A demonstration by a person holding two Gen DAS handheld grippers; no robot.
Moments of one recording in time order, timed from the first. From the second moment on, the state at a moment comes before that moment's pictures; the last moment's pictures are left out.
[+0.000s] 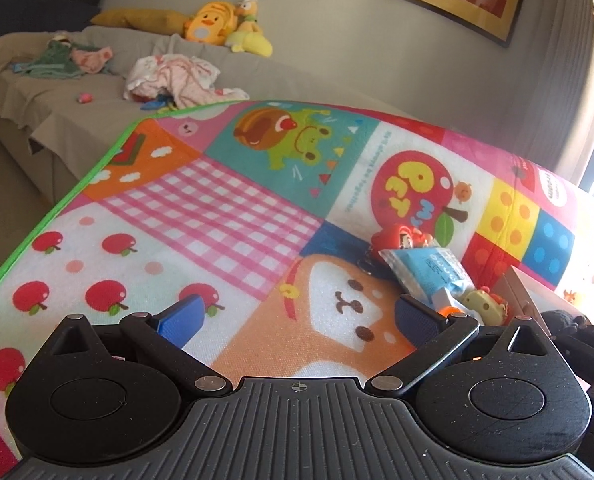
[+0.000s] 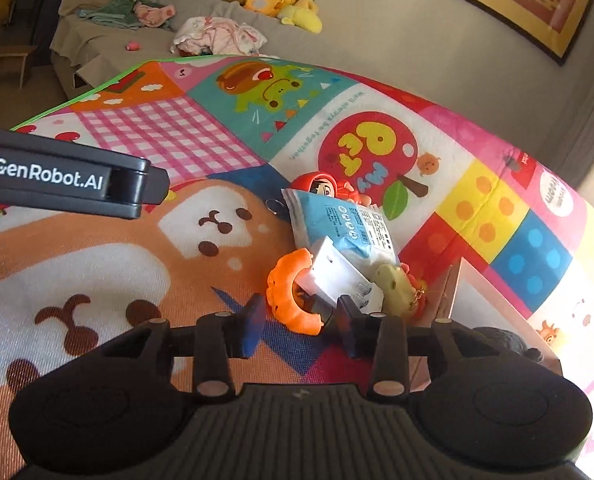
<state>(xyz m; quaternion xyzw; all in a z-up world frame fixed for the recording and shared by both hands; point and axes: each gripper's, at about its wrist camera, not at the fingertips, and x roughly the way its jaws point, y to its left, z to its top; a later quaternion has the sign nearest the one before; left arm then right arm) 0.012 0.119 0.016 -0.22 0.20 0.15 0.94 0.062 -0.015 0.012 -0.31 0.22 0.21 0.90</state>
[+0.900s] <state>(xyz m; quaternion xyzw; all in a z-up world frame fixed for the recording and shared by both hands) 0.009 0.132 0.013 -0.24 0.20 0.17 0.93 0.066 -0.014 -0.014 -0.36 0.22 0.18 0.89</state>
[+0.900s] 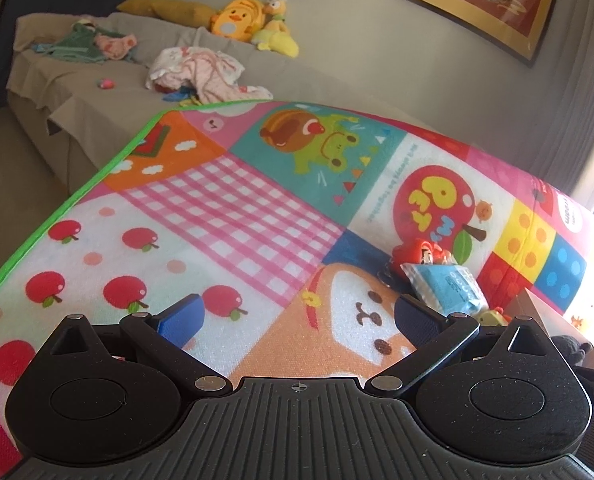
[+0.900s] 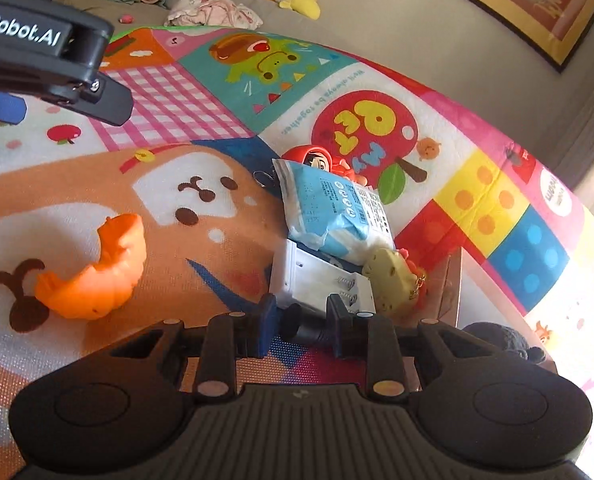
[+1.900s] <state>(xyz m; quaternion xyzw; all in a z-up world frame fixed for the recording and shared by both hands) 0.009 0.127 0.012 -0.24 0.20 0.16 0.94 0.095 -0.047 0.005 -0.02 0.38 0.04 0.92</state>
